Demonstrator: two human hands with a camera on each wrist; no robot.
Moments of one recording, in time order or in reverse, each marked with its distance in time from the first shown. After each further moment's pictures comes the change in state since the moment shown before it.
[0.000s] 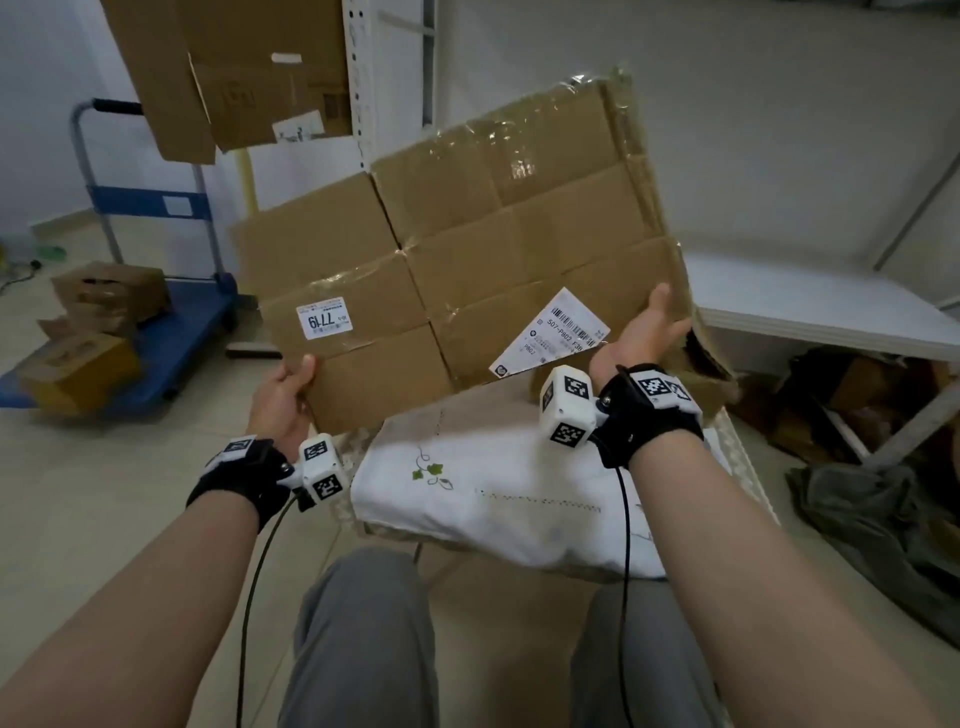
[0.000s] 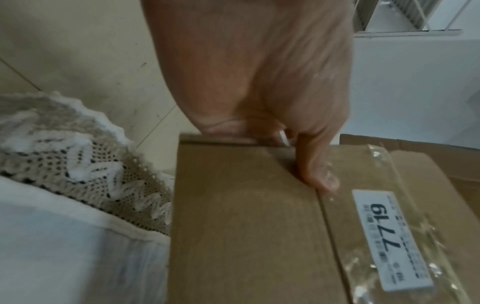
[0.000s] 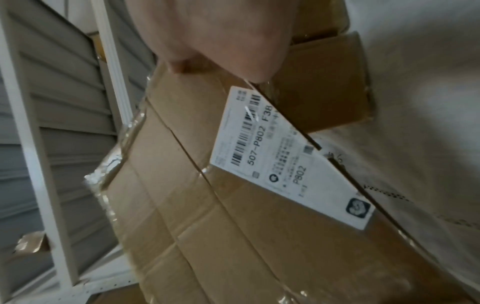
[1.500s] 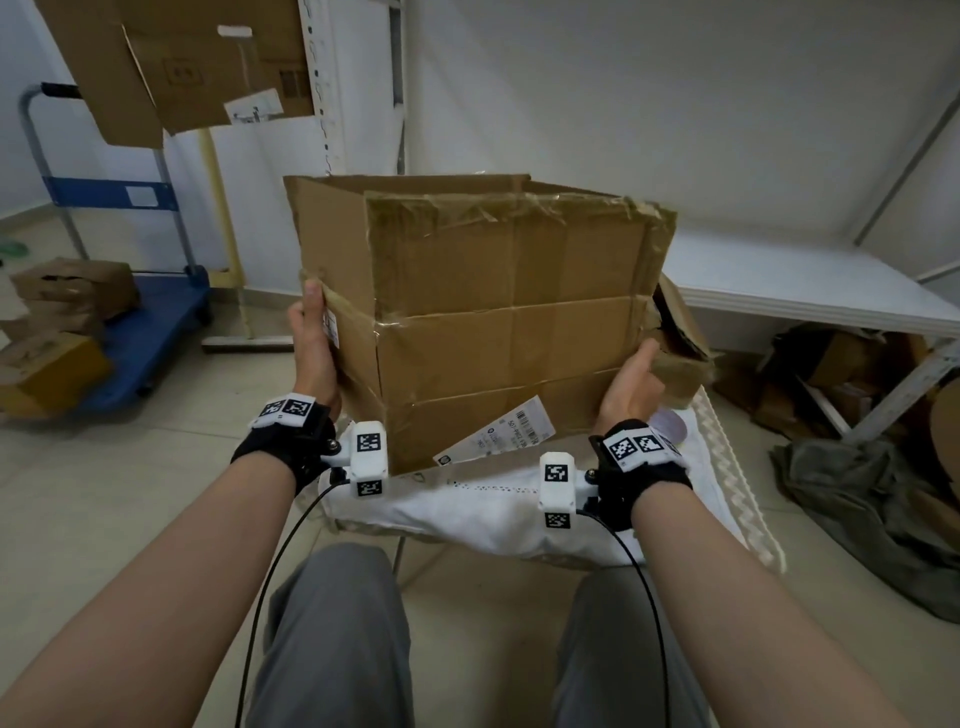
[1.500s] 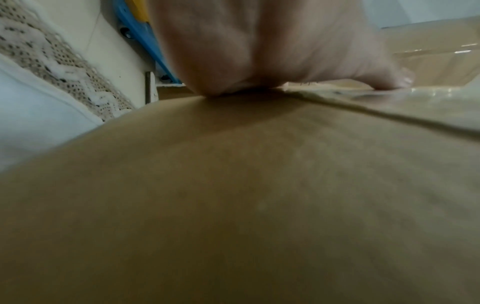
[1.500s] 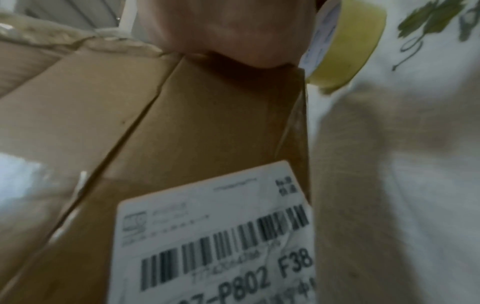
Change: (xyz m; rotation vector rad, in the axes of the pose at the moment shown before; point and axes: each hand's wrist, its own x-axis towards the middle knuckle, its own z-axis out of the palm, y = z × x) left_hand 0.010 -0.004 0.089 0.106 -0.032 0.091; right_hand 0.031 0.018 -0.087 -0.575 0.099 0.002
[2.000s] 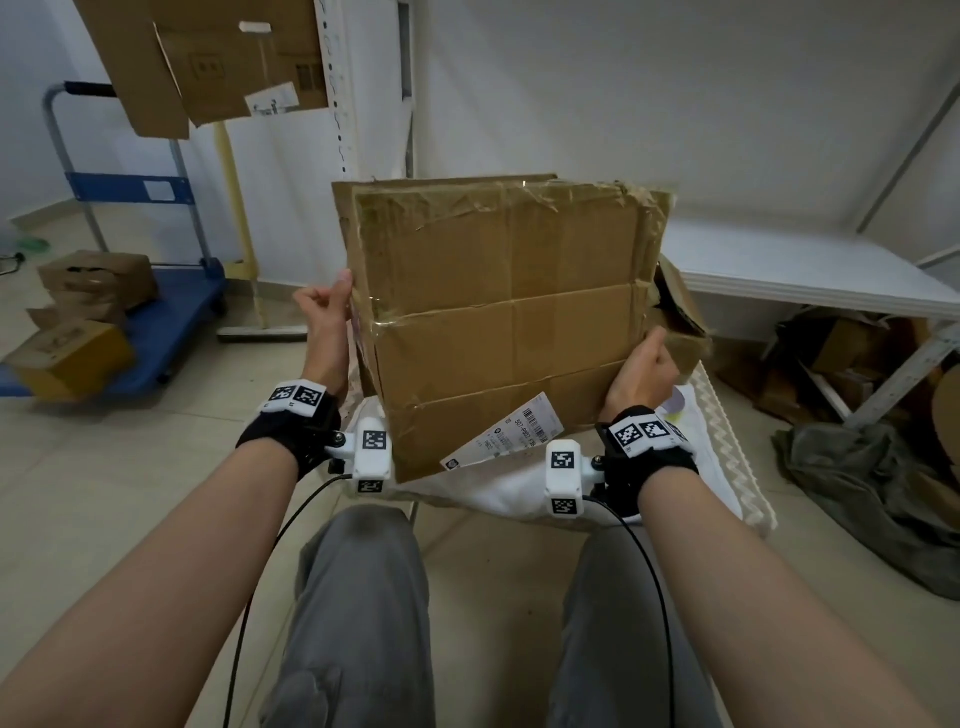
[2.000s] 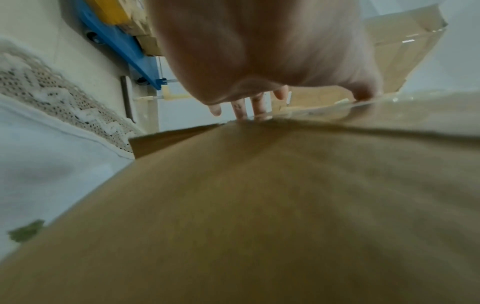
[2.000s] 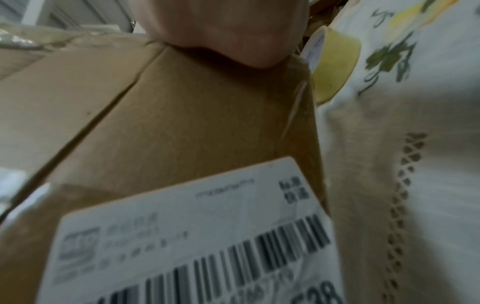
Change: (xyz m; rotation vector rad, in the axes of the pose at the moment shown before) left_hand -0.042 0.014 -0.002 0.085 0.000 0.166; right_hand -0.036 0.001 -0.024 0.052 0.043 -0.177
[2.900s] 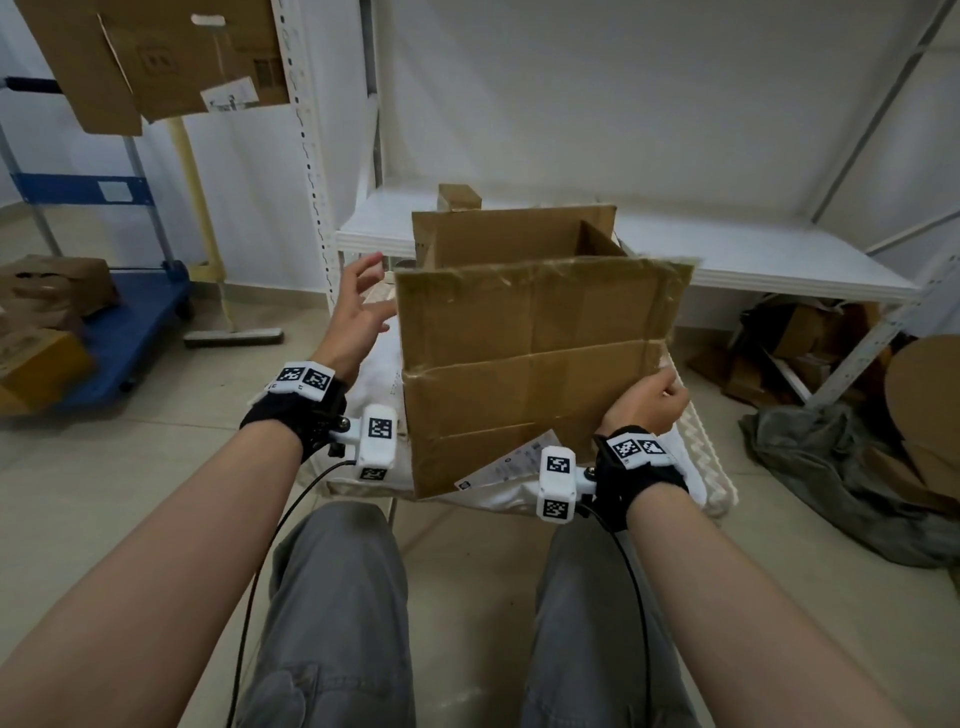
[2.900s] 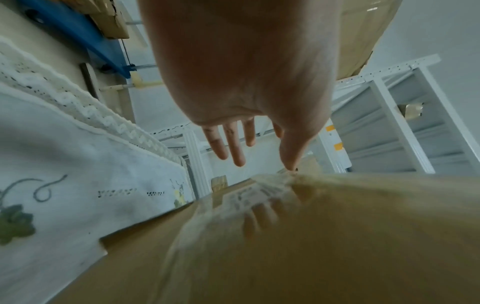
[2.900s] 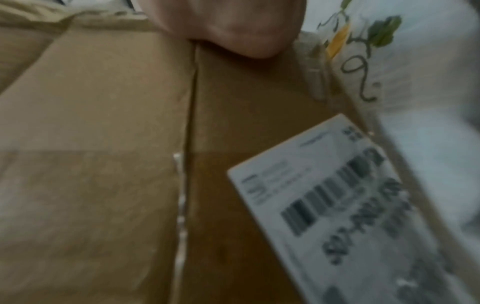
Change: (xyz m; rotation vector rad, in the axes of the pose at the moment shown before) left_hand -0.016 0.010 0.041 0.249 -0.381 0.013; right_hand 0.008 0.014 -0.044 0.048 0.312 0.077
